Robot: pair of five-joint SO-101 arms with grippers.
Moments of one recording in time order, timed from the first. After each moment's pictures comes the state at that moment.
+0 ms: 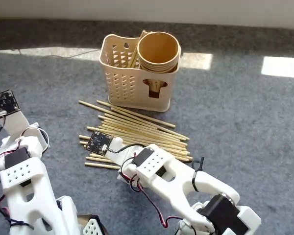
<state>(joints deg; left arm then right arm) -35.2 -45.5 65.2 37.6 3.8 -51.6 -10.4 52.0 38.5 24.5</state>
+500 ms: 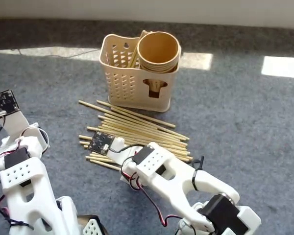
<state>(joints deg) -35.2 -45.5 65.3 37.6 3.8 -51.3 -10.7 50.9 44.5 24.6</state>
